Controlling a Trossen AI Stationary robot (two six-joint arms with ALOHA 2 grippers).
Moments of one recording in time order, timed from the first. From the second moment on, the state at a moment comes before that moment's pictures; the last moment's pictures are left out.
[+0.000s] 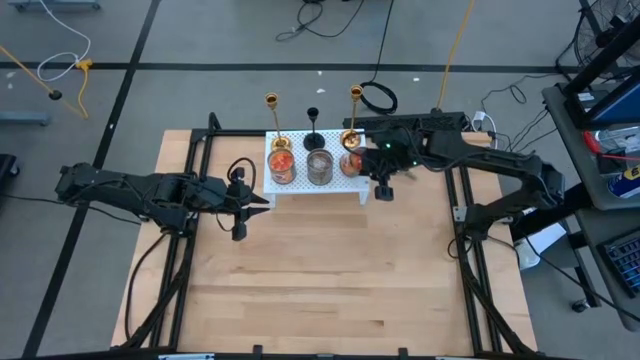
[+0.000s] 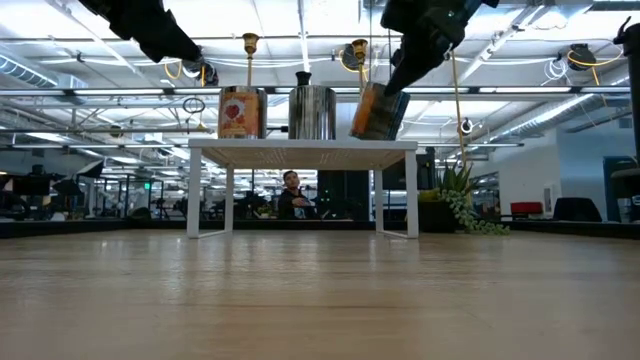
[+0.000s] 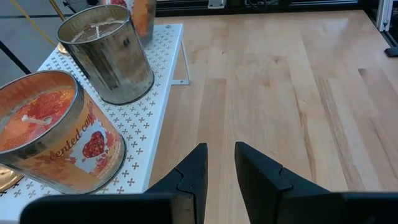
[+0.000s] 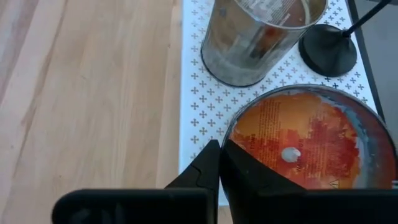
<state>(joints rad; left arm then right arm) -0.11 0.87 0.77 -0.45 -0.21 -0.05 -0.33 1.38 1.26 -0.73 -0.13 -0.36</state>
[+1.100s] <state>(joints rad) -0.11 0.87 0.77 -0.45 -0.21 -0.07 -0.33 1.35 1.26 -0.70 -0.19 -0.36</state>
